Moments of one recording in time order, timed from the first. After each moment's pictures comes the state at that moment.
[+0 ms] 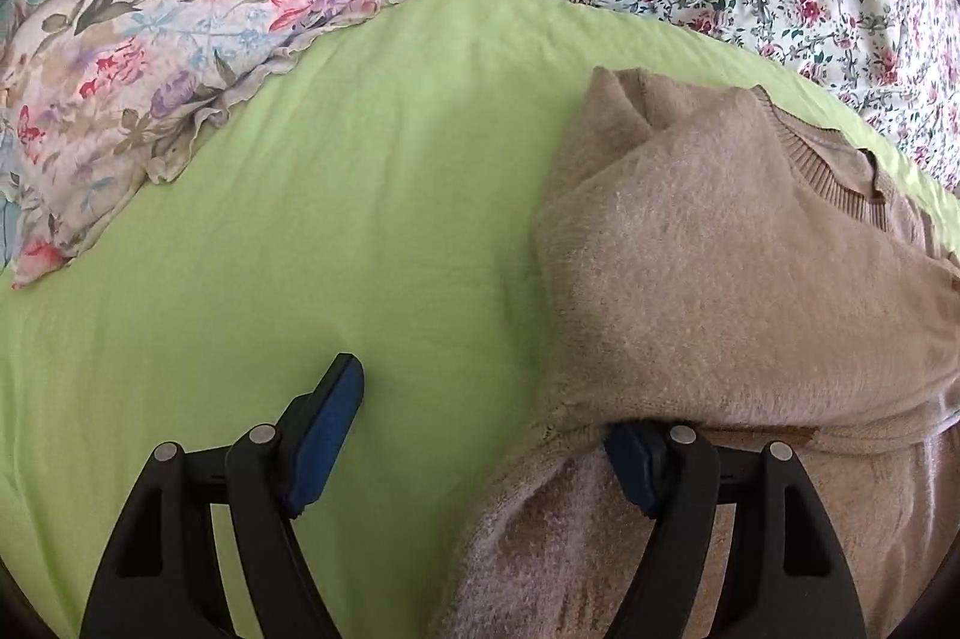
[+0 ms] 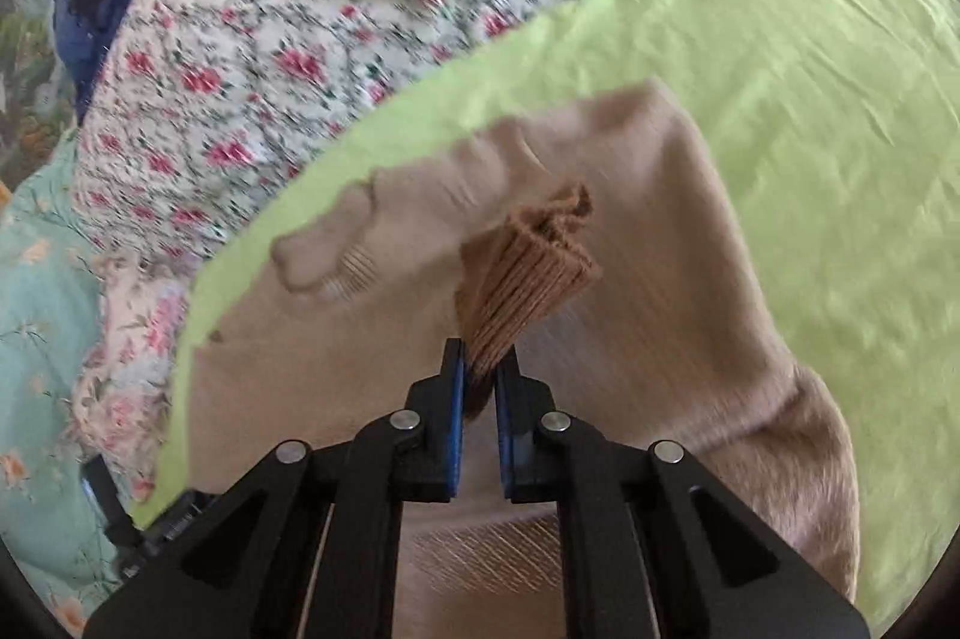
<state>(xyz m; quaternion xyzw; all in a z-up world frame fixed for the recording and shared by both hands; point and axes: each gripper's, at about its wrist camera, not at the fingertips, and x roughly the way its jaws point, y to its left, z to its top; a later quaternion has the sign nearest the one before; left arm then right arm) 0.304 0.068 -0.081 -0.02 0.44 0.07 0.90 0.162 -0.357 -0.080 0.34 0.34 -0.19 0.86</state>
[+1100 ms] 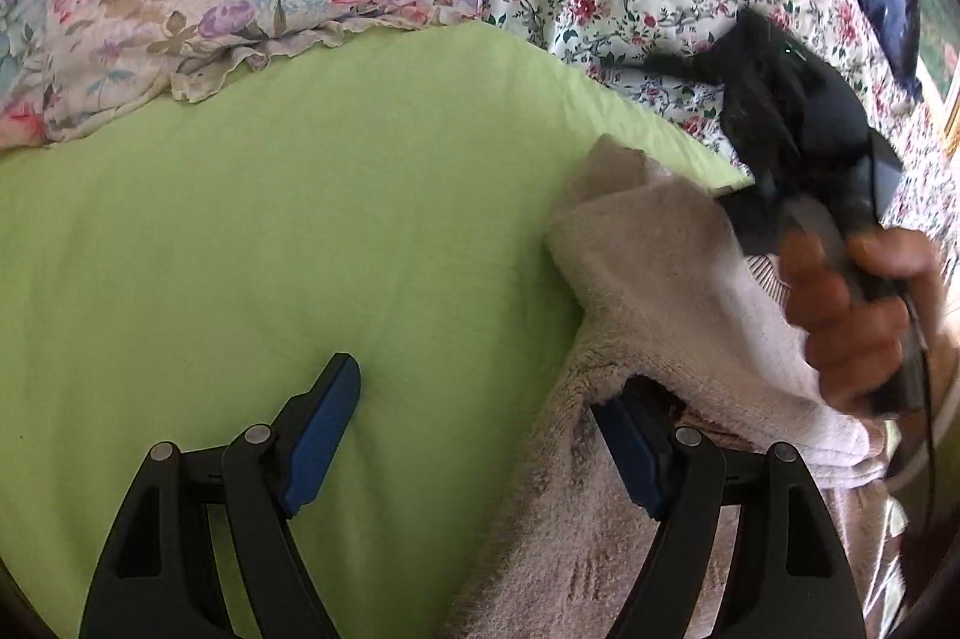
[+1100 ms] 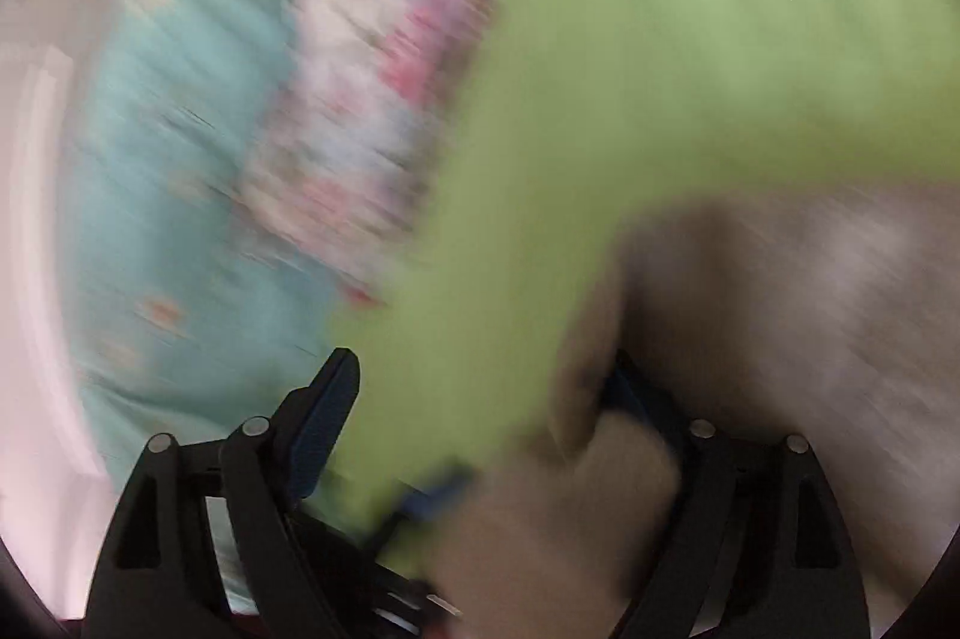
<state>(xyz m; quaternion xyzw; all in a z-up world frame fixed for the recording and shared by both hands) 0.272 0.106 -0.087 -0.18 0.36 0.01 0.91 0.476 -0.154 -0.122 0.40 0.48 0.34 0.70</state>
